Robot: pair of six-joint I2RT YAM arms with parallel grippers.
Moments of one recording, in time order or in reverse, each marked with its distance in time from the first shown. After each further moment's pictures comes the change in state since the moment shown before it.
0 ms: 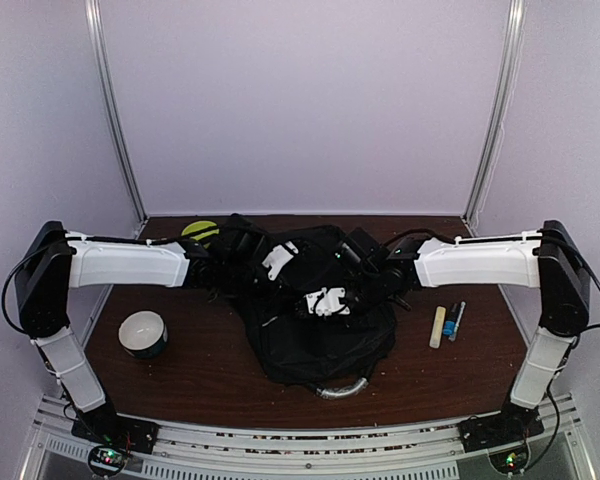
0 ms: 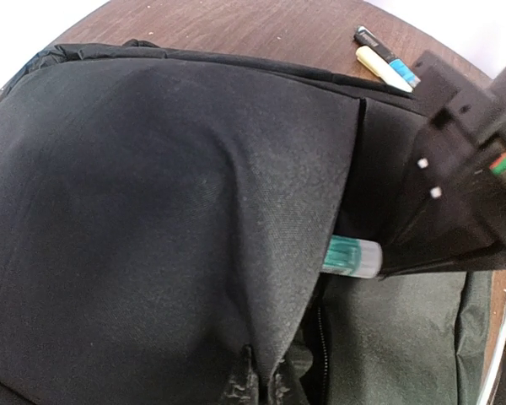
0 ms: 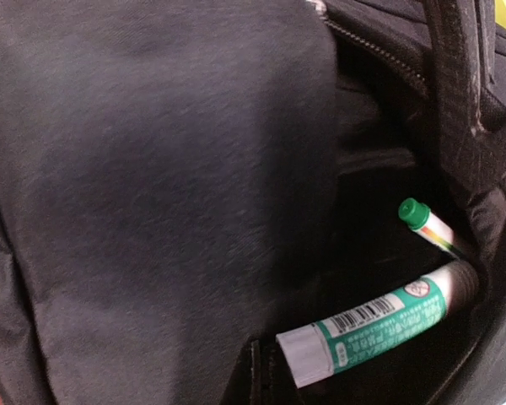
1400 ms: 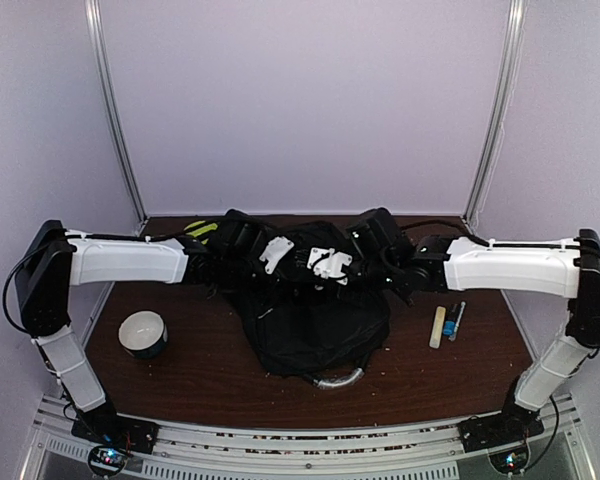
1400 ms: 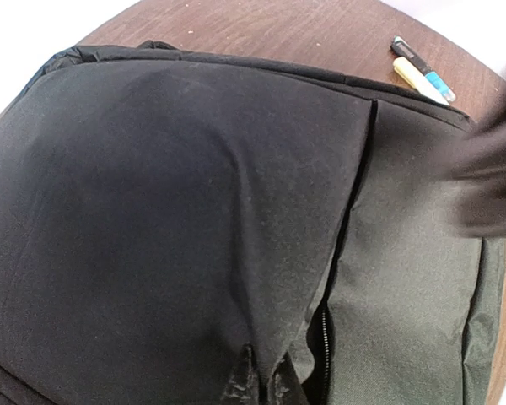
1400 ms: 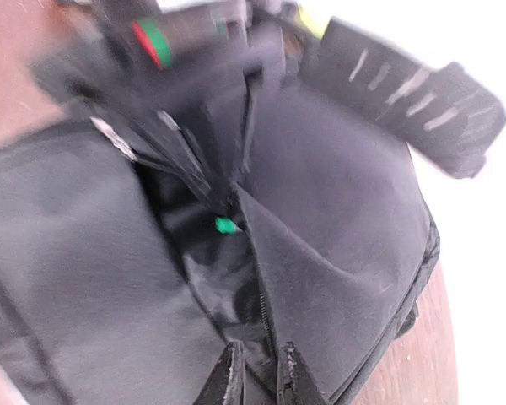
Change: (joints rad) left arm 0.026 0.005 0.014 0.000 -0.061 -0.005; right arm 0.033 -0.147 -0.059 0.267 0.229 0.290
